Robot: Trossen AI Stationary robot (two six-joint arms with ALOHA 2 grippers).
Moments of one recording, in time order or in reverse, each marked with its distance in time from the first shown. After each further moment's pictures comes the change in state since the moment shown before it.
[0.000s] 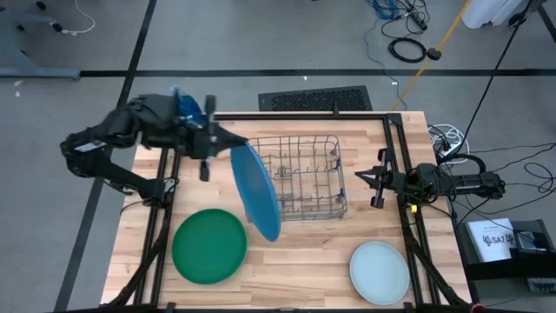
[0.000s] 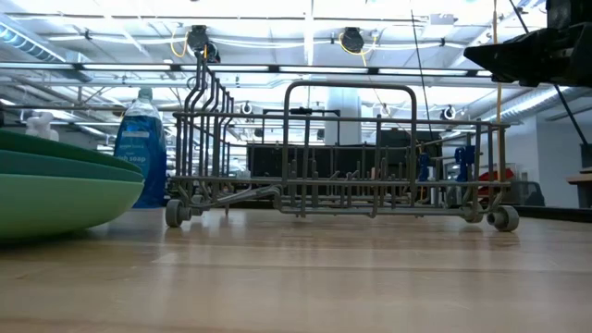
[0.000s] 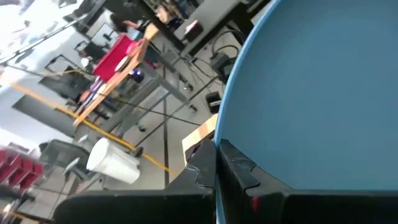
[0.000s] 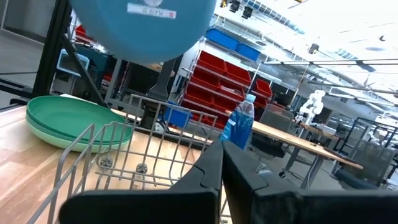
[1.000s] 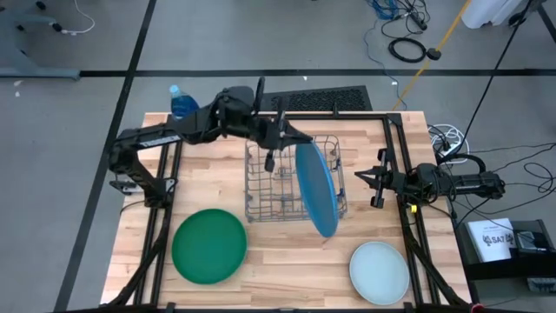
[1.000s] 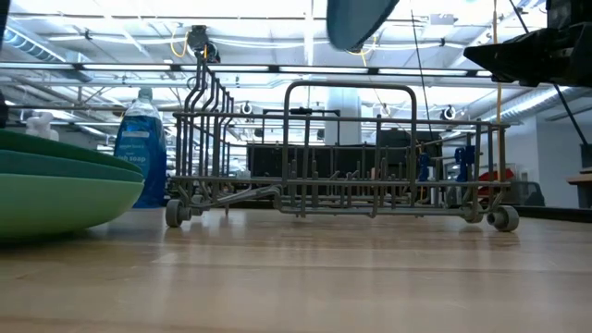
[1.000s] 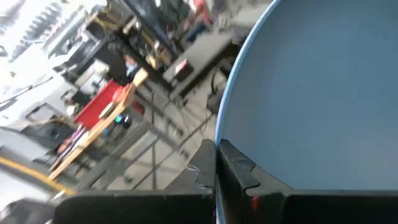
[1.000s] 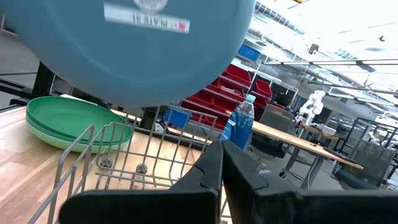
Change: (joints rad) left arm 0.188 0.360 -0.001 0.499 0.404 0.034; right arm 0.000 0.000 0.000 -0.001 0.000 0.001
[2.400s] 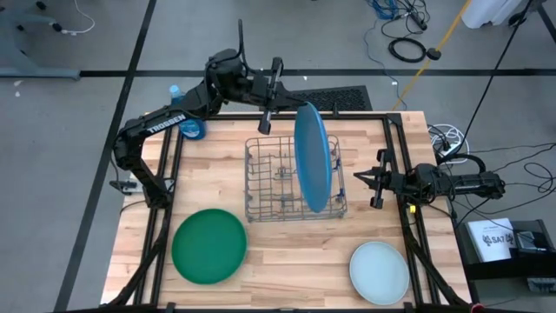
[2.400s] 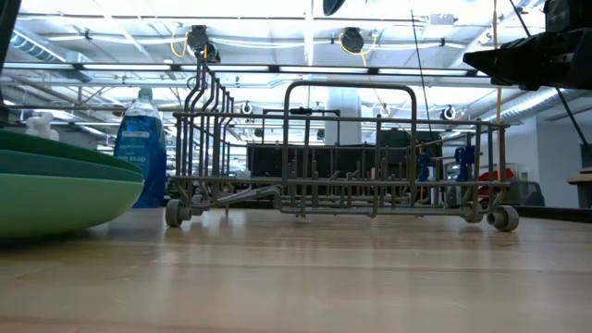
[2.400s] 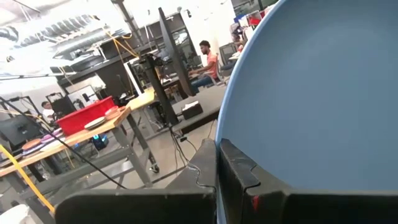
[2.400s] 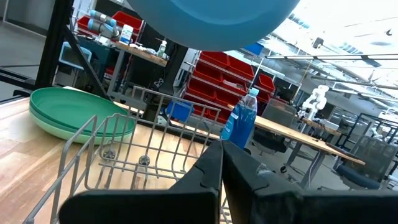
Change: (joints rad) left arm 0.266 0.041 0.000 0.261 0.355 -0.413; right arm 0.000 0.000 0.000 -0.032 0.000 0.000
